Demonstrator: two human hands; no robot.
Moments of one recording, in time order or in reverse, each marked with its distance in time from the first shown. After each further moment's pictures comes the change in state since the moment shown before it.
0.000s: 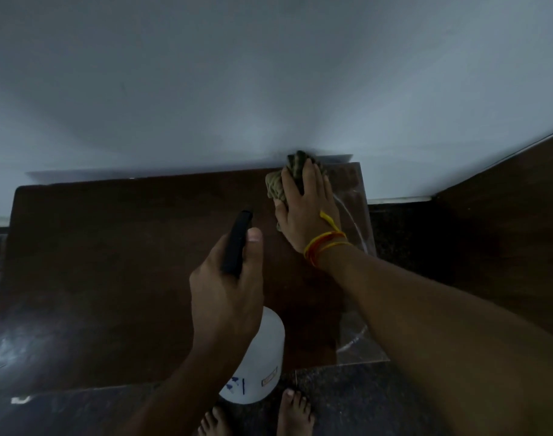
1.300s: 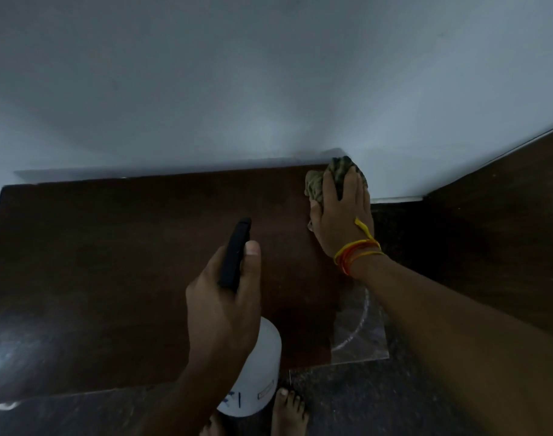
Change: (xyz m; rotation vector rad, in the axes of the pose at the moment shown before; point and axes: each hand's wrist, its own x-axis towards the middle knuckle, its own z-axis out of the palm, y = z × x) left_hand -0.008 -0.004 0.001 0.007 -0.020 -0.014; right_hand -0.018 0.050 -0.010 -0.076 0.055 0.191
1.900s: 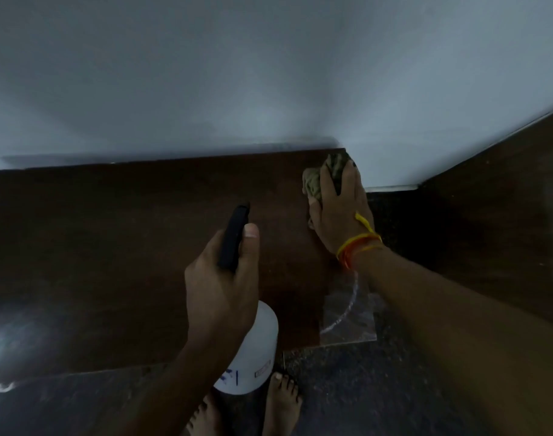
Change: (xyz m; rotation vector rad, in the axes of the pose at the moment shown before) left_hand -0.006 -0.001 0.011 0.010 -0.002 0.031; right_hand -0.017 0.017 -0.001 0.020 -0.046 -0.035
